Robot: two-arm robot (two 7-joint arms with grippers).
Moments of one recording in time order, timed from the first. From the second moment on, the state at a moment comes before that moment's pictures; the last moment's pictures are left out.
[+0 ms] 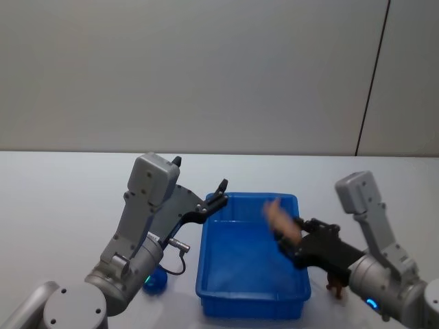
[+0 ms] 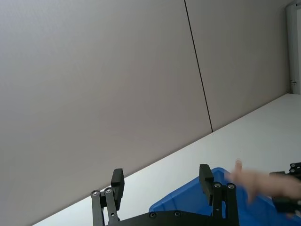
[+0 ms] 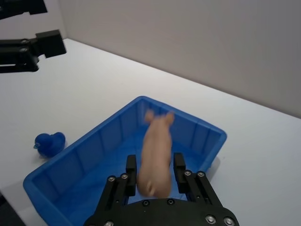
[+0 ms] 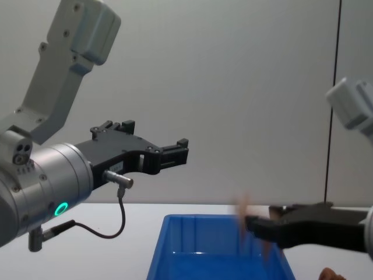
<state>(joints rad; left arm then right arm) -0.24 0.38 0.45 -1.63 -0.20 0.01 -0.01 0.17 0.23 -0.30 -1.55 0.15 0.28 0.35</state>
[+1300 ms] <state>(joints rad) -0.24 0.38 0.45 -1.63 -0.20 0.01 -0.01 0.06 0.30 -0.27 -1.61 0.20 0.23 0.22</state>
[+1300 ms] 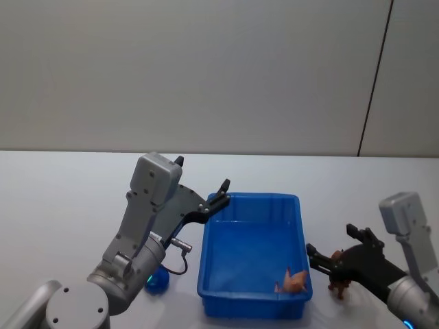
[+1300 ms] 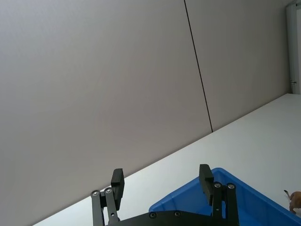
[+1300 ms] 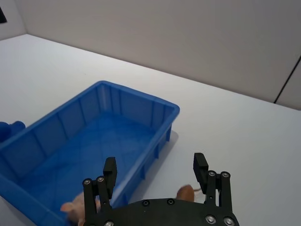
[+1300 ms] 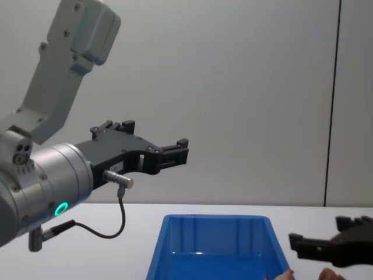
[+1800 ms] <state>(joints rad) -0.24 0.38 0.45 -1.63 -0.20 0.01 -0.01 0.01 0.35 -0.25 -1.63 0.22 0.27 0.21</state>
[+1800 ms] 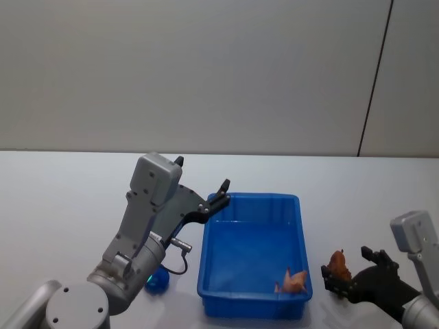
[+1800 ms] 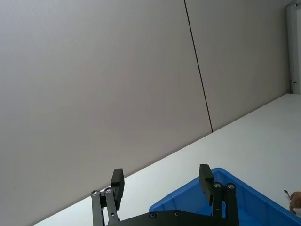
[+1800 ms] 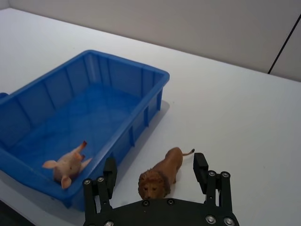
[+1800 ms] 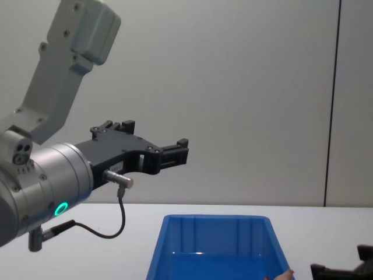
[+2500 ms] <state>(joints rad) -0.24 0.38 0.45 -1.63 -0.20 0.01 -0.01 0.03 0.33 -0.25 -1.54 0.22 0.28 0.21</state>
